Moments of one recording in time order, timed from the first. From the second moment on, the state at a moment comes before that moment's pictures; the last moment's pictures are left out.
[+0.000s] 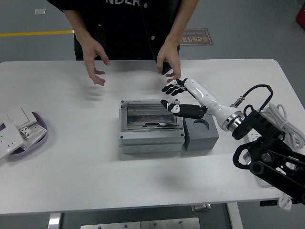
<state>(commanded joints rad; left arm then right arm) 0.03 0.24 -0.49 -0.23 0.35 0.03 0.05 0.39 -0.56 0.81 1.78 -1.51 -0.24 -0.21</state>
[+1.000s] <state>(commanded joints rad) 0.02 0.24 -0.48 -0.23 0.35 0.03 0.05 0.25 -0.39 1.07 1.36 -0.74 -0.31 0.36</state>
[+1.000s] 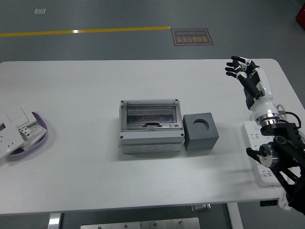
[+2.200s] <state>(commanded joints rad) 0.03 0.24 -0.48 -0.23 0.34 0.03 0.04 0.22 -0.37 1.06 1.39 -0.85 -0.34 0.38</state>
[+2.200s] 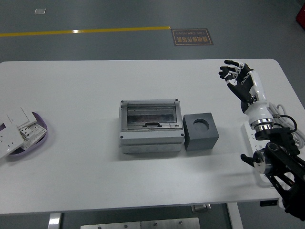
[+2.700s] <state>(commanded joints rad) 0.03 0.24 -0.48 -0.22 0.33 0.03 0.04 0.22 -0.37 1.07 1.37 -0.80 -0.23 0.33</state>
